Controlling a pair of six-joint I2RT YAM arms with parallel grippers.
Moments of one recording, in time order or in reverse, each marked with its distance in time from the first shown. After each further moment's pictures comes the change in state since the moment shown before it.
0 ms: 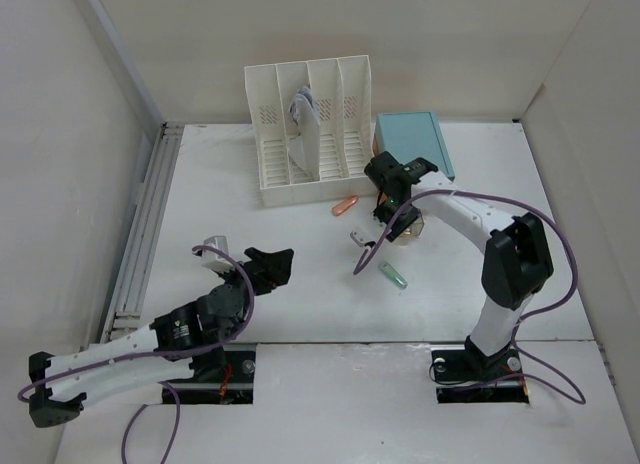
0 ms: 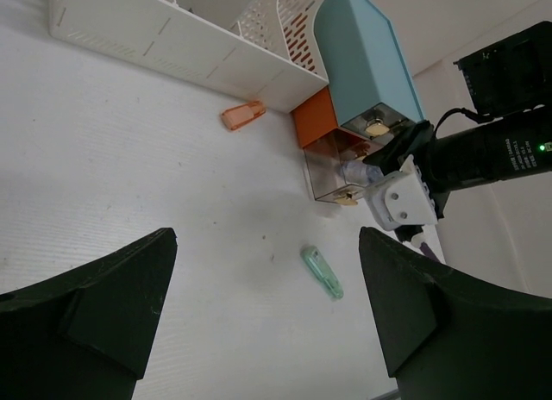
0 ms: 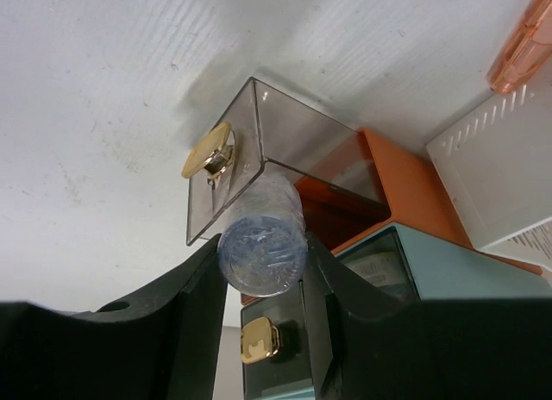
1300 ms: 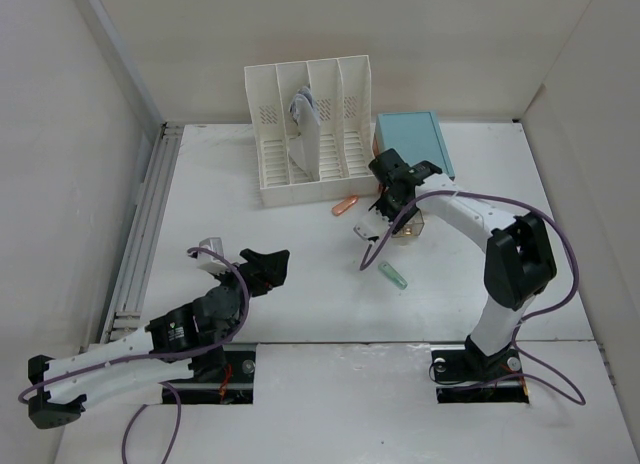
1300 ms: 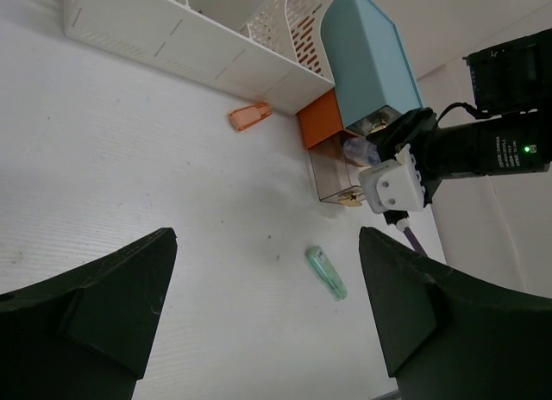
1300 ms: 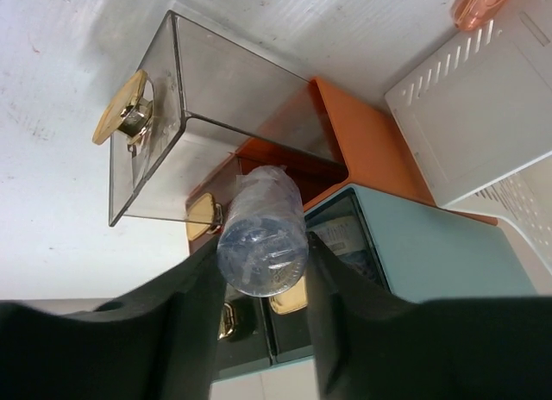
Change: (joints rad) left arm 0.000 -0.049 0.000 -0.055 -0.011 -0.016; right arm -0.033 -0.013 -0.064 0.198 0.092 -0.100
